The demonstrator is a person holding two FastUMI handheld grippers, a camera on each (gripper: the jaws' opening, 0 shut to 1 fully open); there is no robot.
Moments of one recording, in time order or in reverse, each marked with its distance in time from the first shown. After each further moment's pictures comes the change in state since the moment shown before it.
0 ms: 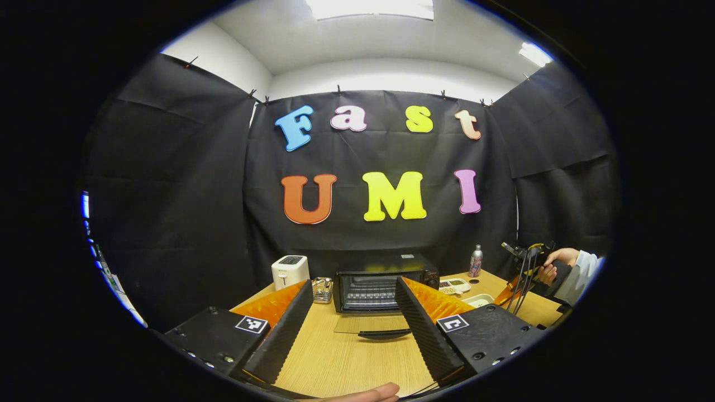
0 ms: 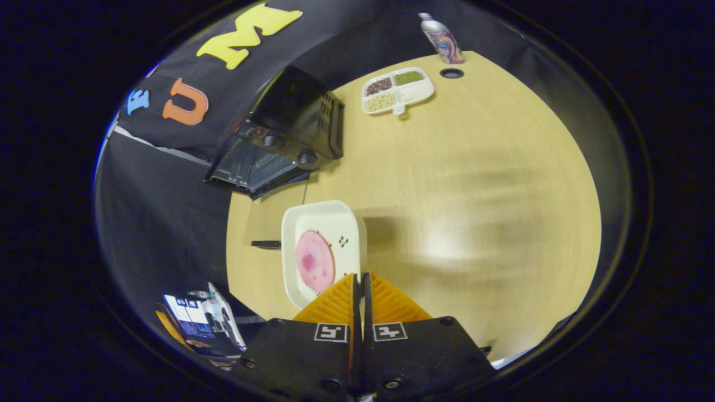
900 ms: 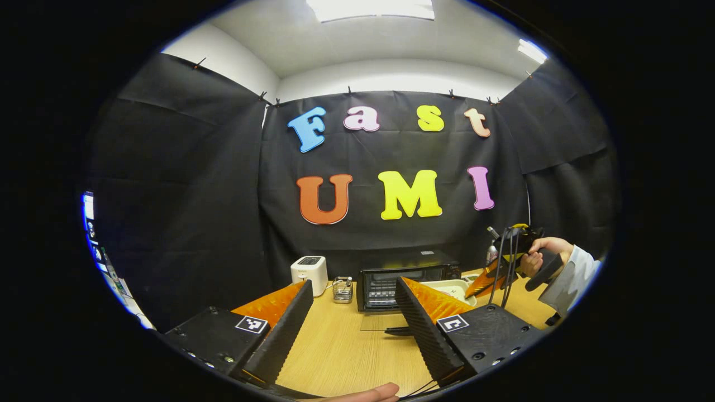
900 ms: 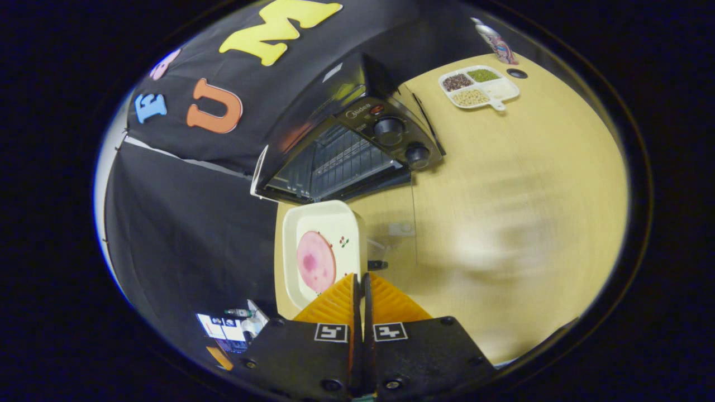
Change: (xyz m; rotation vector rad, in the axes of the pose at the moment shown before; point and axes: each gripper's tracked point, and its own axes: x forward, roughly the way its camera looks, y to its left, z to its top) left arm -0.004 0.051 -0.017 0.037 -0.007 0.047; right arm 0.075 0.156 0.011 0.094 -0.067 0.129
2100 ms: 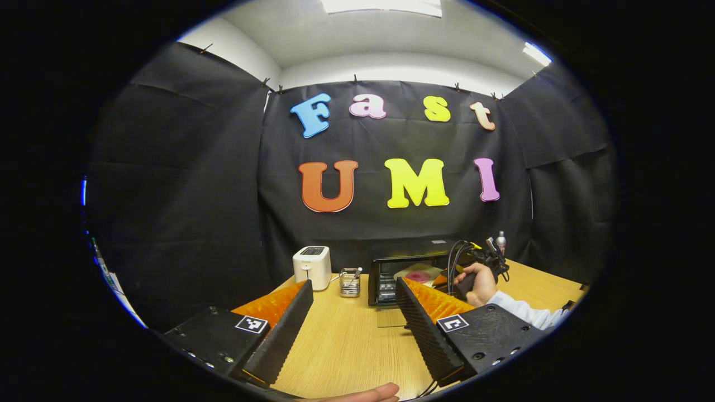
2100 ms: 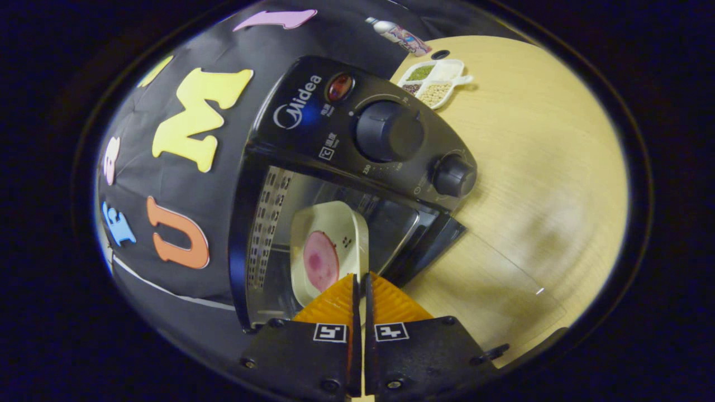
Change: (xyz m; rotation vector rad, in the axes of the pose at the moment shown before) left arm 0.039 0.043 -0.042 -0.030 0.034 -0.024; right arm 0.153 0.036 0.123 0.505 -0.589 0.053
